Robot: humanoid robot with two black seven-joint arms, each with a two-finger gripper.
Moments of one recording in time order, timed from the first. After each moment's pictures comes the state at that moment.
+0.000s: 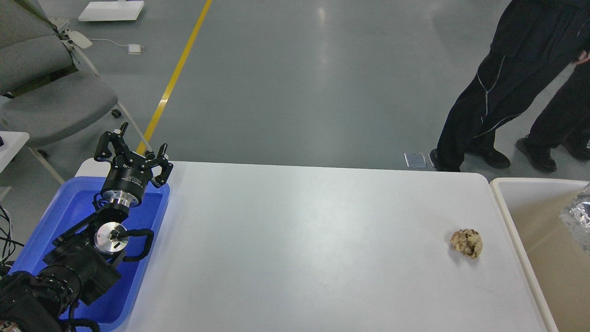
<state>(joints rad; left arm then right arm) -0.71 0.21 -0.75 -0.21 -0.11 -0.63 -0.55 0.61 -0.64 -0.16 0.09 -0.27 0.16 0.35</state>
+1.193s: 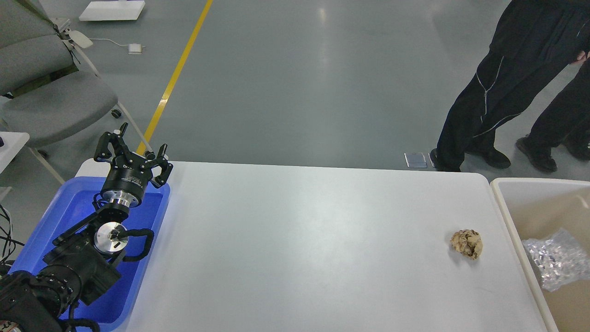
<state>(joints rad) -0.71 0.21 -0.75 -0.21 -0.11 -0.63 -0.55 0.52 -0.47 0.01 0.01 -0.10 0.00 0.18</state>
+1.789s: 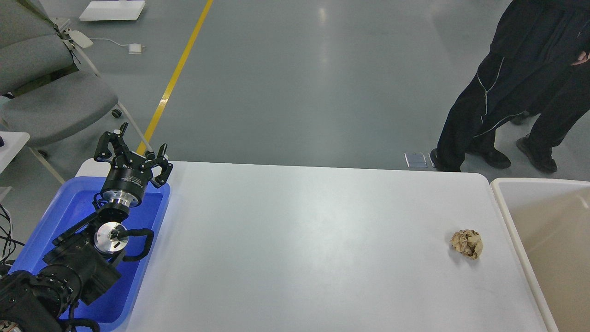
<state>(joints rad) -0.71 0.21 -0.75 -0.21 -0.11 -0.63 -0.55 0.55 -0.47 0.00 0.00 -0.11 -0.01 0.18</state>
